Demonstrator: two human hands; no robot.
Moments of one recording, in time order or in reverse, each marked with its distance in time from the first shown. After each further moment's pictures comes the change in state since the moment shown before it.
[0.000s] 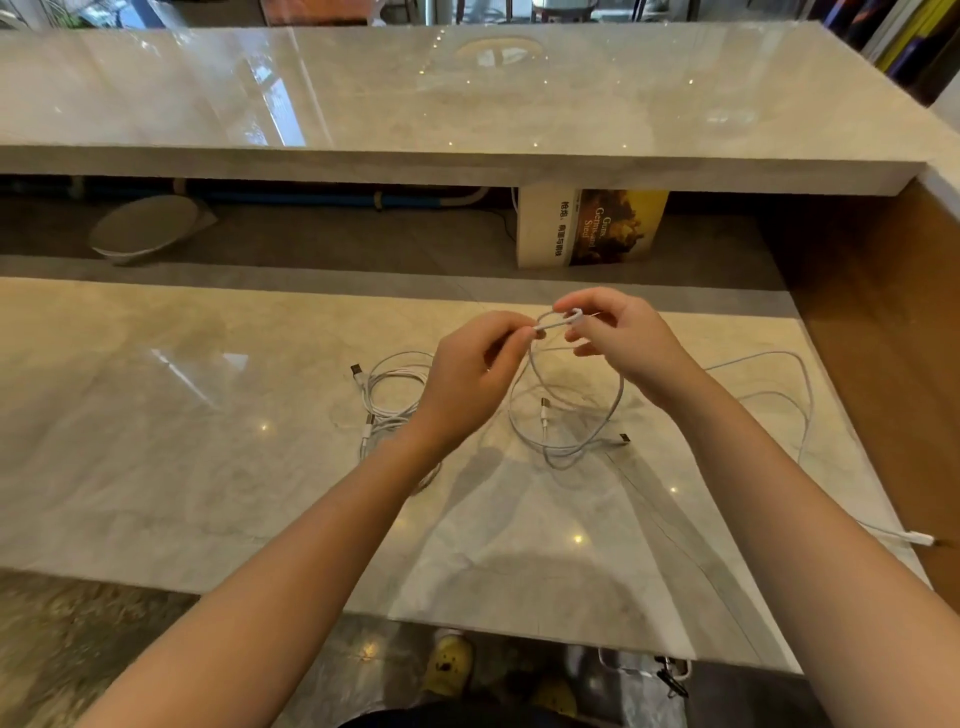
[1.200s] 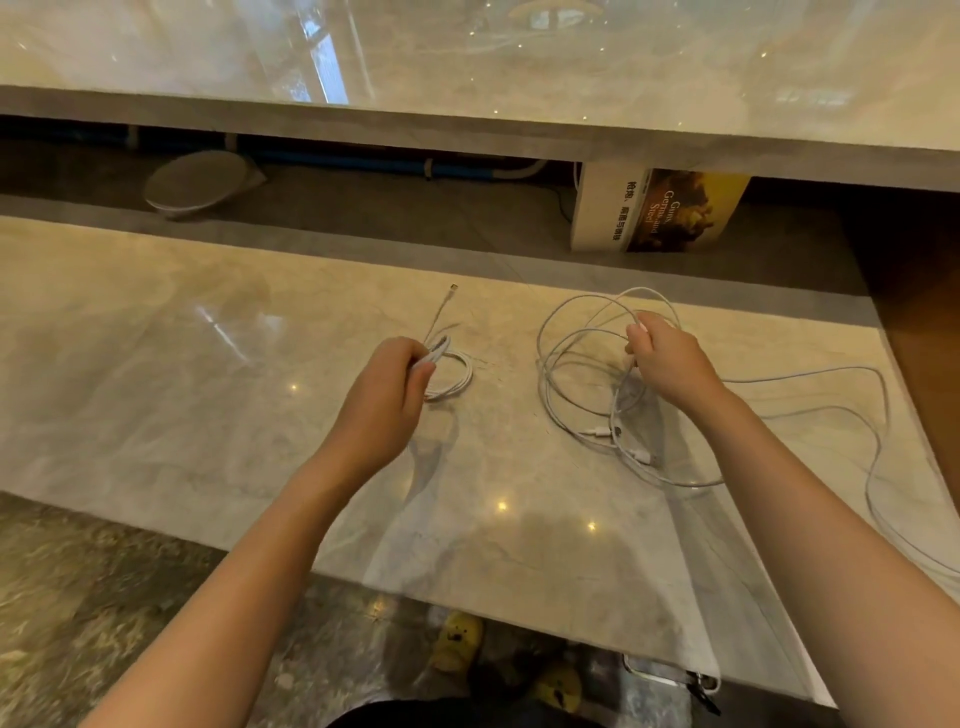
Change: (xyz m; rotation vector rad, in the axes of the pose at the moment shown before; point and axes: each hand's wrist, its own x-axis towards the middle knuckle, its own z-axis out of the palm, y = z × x) left_hand -0.058 -0.049 -0.081 0.352 -0.016 -0.363; right_hand 0.043 0.065 0.023 -0.506 0.027 0.124
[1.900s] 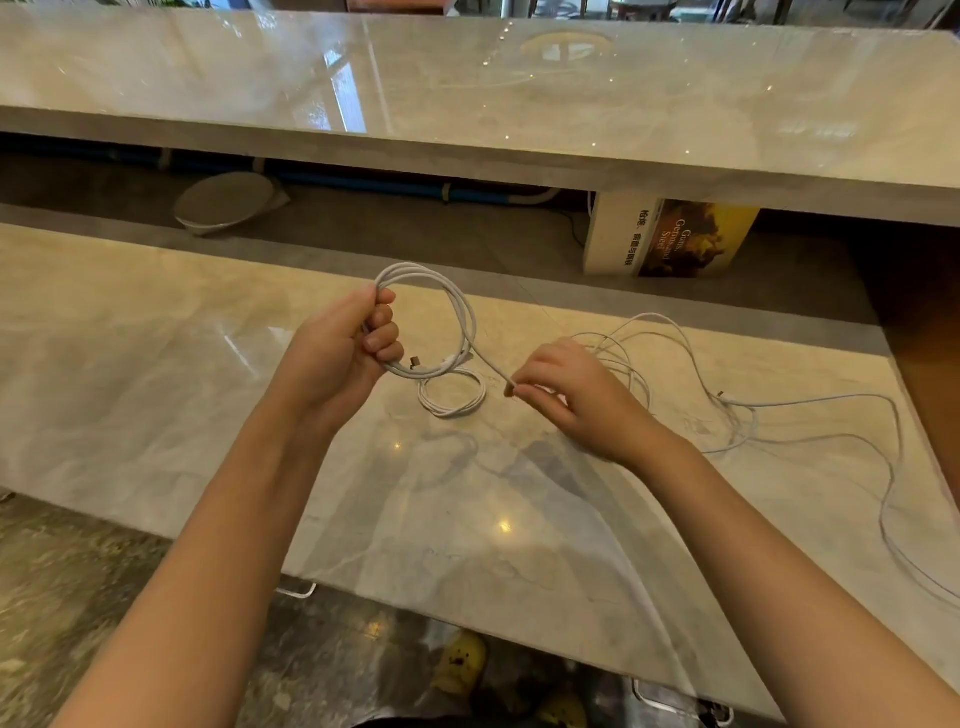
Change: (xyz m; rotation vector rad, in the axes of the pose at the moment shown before) left_hand 0.031 0.026 -0.063 -1.237 0.033 -0.488; right_hand -0.051 -0.074 0.025 -0.054 -0.051 -0.851
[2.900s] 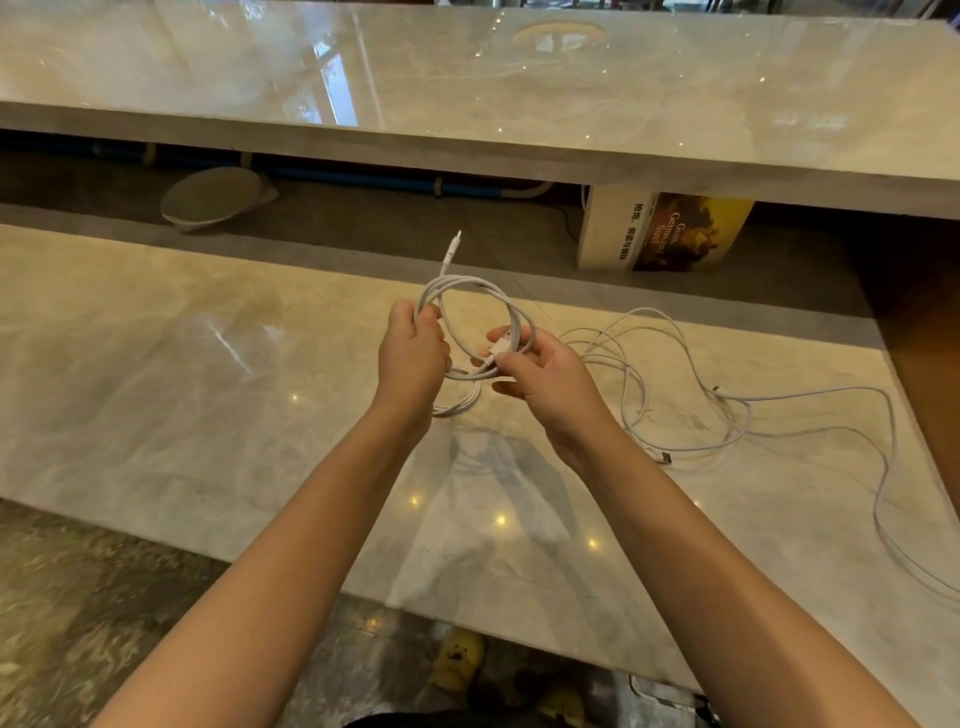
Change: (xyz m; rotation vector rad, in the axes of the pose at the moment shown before) left_hand 0.021 -0.053 0.042 0.481 0.291 0.153; right_hand 0.023 -0.050 0.008 1.029 0.232 0.727
